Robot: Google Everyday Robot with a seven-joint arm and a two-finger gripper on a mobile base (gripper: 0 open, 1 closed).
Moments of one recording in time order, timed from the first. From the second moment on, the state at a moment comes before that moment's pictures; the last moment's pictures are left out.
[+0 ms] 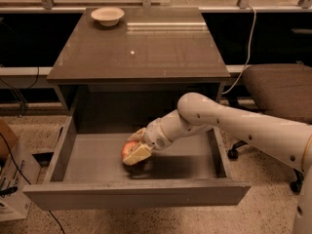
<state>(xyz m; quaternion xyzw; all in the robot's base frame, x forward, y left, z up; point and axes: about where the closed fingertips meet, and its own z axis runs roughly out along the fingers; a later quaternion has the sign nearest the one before) 0.532 0.072 0.636 -0.58 0.68 0.36 0.26</state>
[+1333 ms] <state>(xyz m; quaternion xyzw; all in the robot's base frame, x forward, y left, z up) 0.630 -0.053 0.904 -0.59 0.69 0.26 0.34</state>
